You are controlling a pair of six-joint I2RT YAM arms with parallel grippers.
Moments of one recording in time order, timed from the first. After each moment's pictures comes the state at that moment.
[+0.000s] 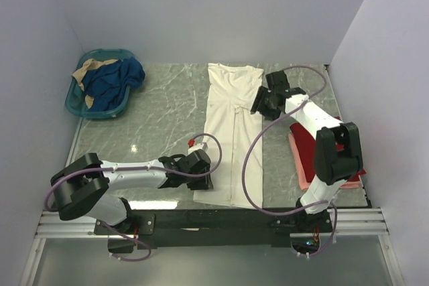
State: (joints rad) left arm -1.06 1.43 0.65 -0.20 -0.06 -1.03; right arm 0.25 1.72 1.30 -0.56 0.00 0.60
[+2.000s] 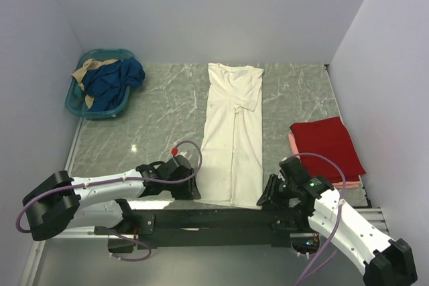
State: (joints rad) left arm -0.99 1.16 0.44 -0.26 0.09 -1.07; right arm 0.49 0.62 0.25 -0.81 -0.38 0.89
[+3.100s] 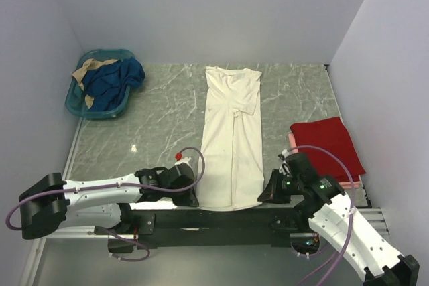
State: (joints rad) left arm -1.14 1.09 0.44 -0.32 0.05 -1.11; right arm 0.49 0.51 0.36 -0.90 -0.45 0.80
